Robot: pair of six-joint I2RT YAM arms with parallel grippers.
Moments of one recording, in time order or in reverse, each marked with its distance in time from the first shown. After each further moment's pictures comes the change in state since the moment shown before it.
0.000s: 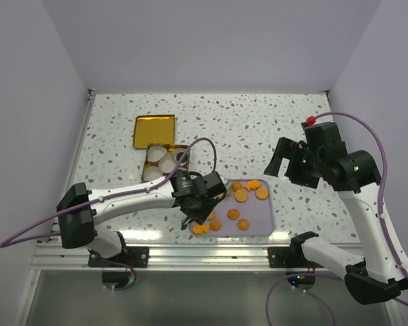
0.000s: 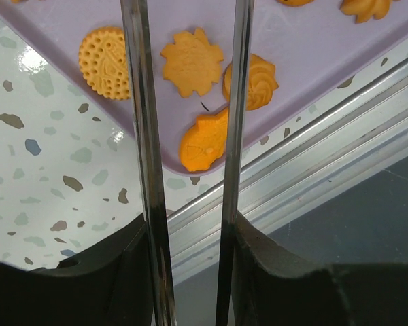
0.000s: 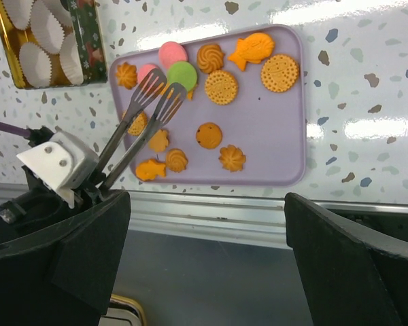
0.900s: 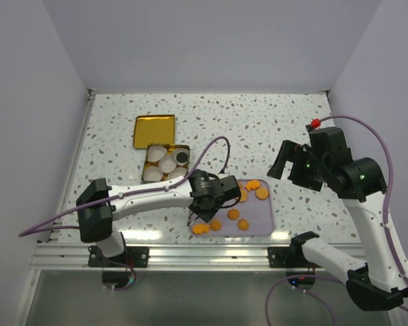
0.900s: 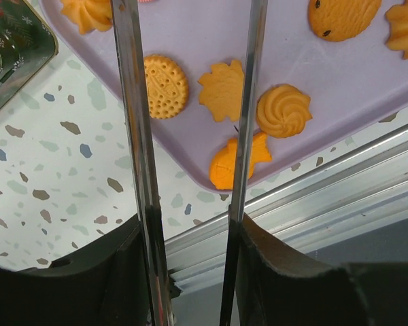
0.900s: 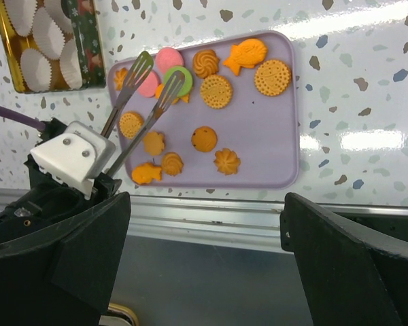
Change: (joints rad) left arm -0.070 0.169 0.173 -0.131 -0.205 -0.018; right arm 0.000 -0.058 -0.013 -0.005 0.026 -0.008
